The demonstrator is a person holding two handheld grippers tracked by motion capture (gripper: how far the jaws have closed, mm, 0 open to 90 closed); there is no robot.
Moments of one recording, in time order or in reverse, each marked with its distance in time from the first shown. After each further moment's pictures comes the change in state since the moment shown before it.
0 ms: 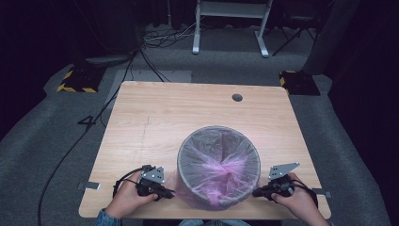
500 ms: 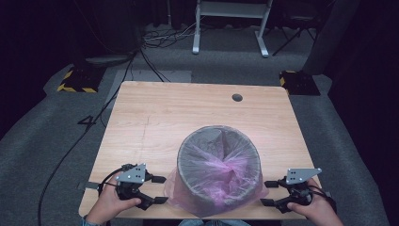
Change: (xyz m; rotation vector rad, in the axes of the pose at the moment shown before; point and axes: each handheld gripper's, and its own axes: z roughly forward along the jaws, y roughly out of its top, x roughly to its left) left arm -0.020 -0.001 -0.053 -0.277 0.050 0.059; right arm 0.014 -0.012 -0.041 -0.140 -0.034 -0.045
